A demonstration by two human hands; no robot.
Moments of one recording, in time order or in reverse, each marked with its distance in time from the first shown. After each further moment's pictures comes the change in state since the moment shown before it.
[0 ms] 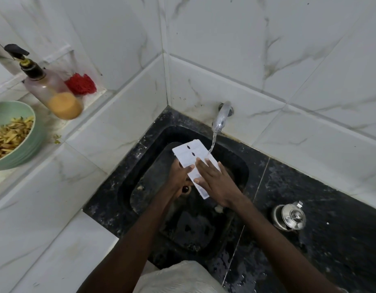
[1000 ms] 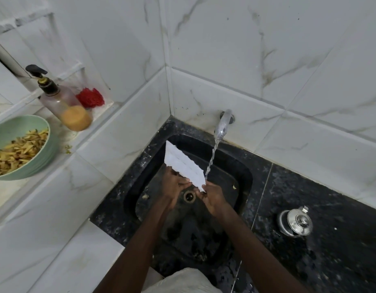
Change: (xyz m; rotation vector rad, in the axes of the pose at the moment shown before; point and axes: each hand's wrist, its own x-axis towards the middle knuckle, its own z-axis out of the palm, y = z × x) left_hand -0.018 0.017 -0.030 -0.224 0.019 -0.013; right_hand 0.040 -0.040 0.050 1.839 0.289 0.892
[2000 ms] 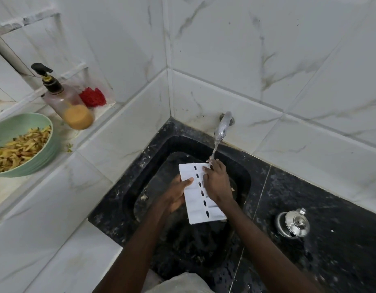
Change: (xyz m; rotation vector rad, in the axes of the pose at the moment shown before) left_hand 0.004 -0.020 0.000 0.096 -0.145 -0.211; right_hand -0.006 -0.043 -0.010 -1.524 0.210 -0.960
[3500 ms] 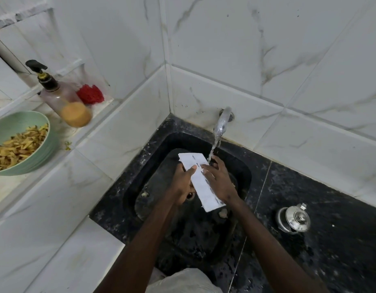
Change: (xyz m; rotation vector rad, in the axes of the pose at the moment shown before) left_hand -0.003 0.014 0.031 0.118 0.139 0.100; right_hand -0.012 0.022 -0.003 0.471 -0.211 0.061
